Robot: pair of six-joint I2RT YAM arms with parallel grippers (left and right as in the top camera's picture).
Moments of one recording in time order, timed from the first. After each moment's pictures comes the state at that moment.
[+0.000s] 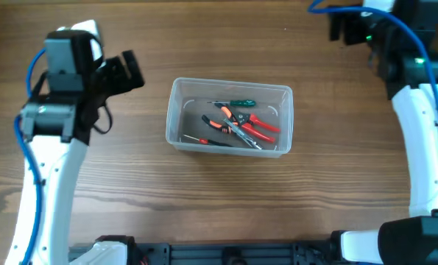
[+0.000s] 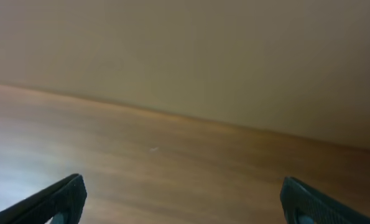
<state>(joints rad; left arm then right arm) -0.07 1.34 1.40 -0.81 -0.04 -0.28 -0.06 1.57 1.55 -0.45 -0.13 -0.21</state>
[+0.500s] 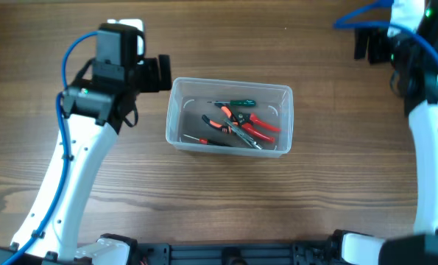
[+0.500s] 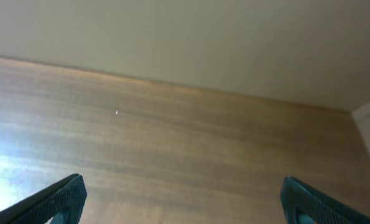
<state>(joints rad) -0.25 1.43 1.40 -0.79 -0.16 -0.18 -0.17 1.44 1.38 -0.48 -0.13 -0.28</state>
